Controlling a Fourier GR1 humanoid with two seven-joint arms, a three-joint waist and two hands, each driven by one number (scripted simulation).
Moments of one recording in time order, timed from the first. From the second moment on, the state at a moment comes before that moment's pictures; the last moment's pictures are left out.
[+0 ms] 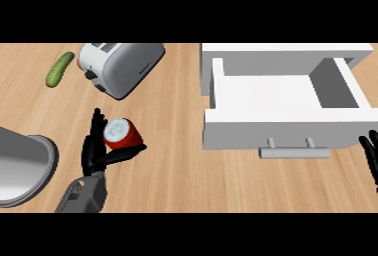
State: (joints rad) left arm -0.28 0.06 0.15 -0.85 0.09 0.26 -0.42; right arm 0.26 -0.02 -0.22 -2.14 -0.06 0.20 0.08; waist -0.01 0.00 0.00
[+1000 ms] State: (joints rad) left arm -0.41 0.01 0.11 -0.77 0.14 0.23 -0.48; right arm 0.28 -0.02 -0.28 -2.13 -0.10 0.24 0.07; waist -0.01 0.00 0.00
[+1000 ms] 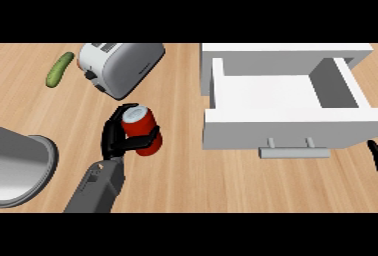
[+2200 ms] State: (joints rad) left arm -0.36 0.09 -0.03 -1.35 0.10 0.15 -0.08; right arm 0.29 -0.02 -0.28 -2.19 -0.12 0.21 0.10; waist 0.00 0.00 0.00
